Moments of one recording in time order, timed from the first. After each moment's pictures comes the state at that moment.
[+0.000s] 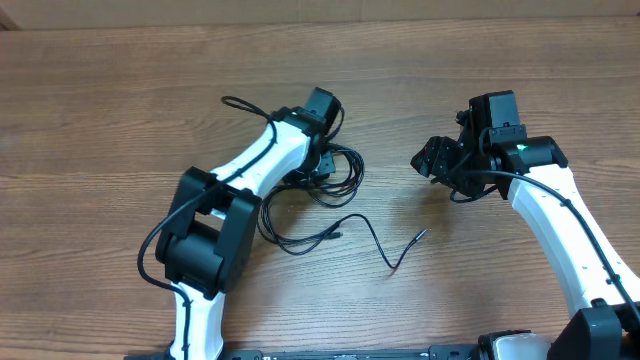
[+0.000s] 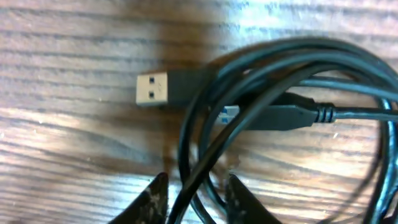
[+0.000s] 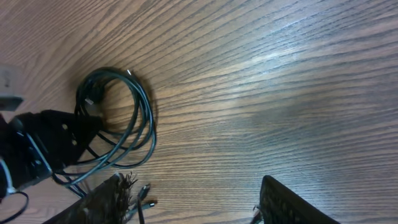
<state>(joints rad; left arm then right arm) -0.49 2.11 1.50 -0.82 -0.05 -0.70 0.13 1.49 1.13 -0.82 -0.28 0.51</state>
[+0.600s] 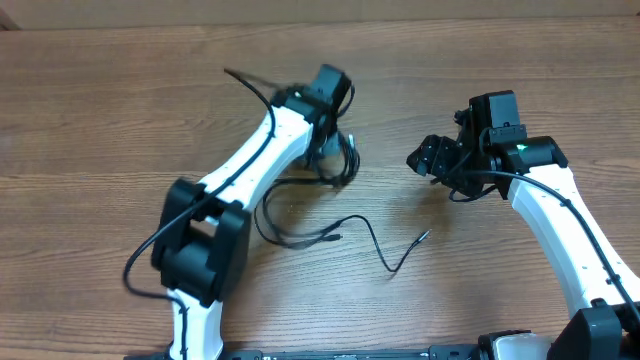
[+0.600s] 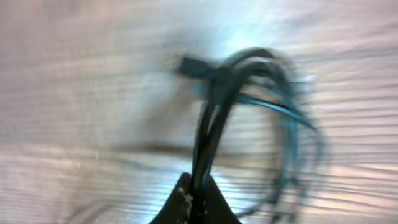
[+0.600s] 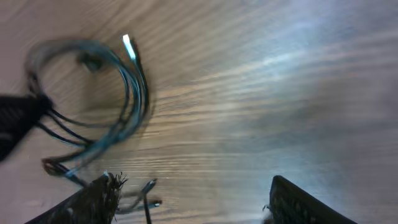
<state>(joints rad) -0.50 2.04 1.70 -0.93 -0.13 -0.58 0.13 1.49 1.13 -0.80 -0.32 0.48</state>
